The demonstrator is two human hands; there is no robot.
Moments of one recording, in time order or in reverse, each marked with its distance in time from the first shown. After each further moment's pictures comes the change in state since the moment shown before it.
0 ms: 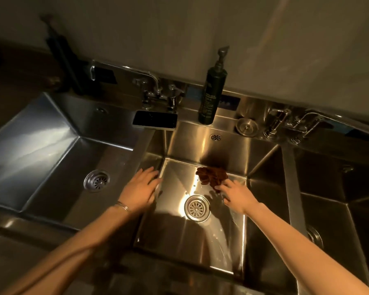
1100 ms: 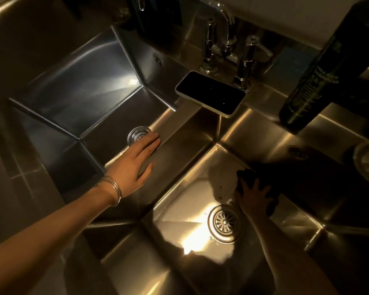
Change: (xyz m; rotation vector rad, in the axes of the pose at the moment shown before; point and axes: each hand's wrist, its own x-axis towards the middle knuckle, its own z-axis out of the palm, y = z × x) left_hand 0.011 -0.035 0.030 -0.041 0.242 -0.413; right_hand 0.209 0.007 0.123 0.085 -0.019 0.098
